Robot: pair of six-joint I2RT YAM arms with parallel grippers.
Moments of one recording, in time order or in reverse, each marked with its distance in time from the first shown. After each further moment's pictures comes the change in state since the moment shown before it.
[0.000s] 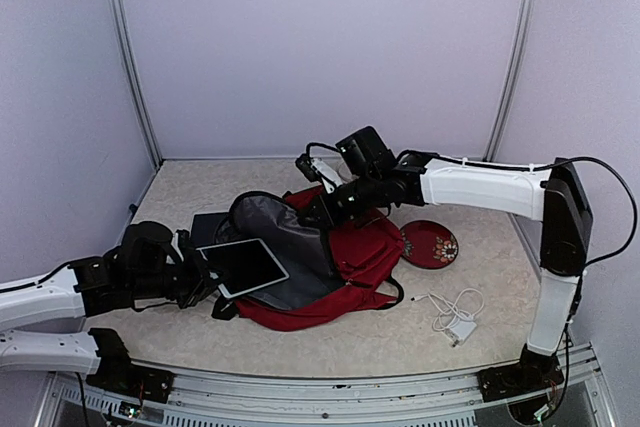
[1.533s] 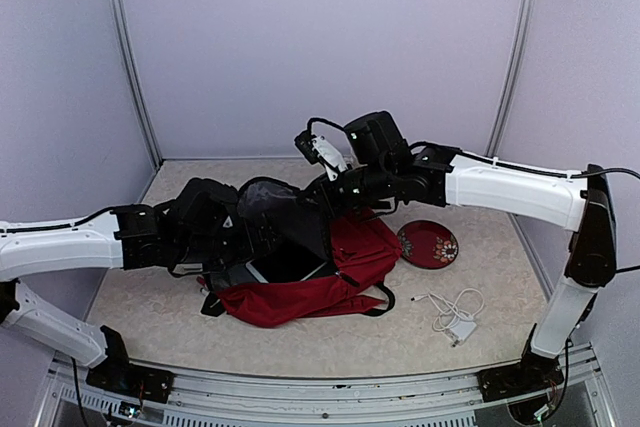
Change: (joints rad) left arm -0.168 0.449 0.453 -0.120 -0.233 0.249; right arm 0.074 -0.153 -0.027 0.051 0.169 -0.076
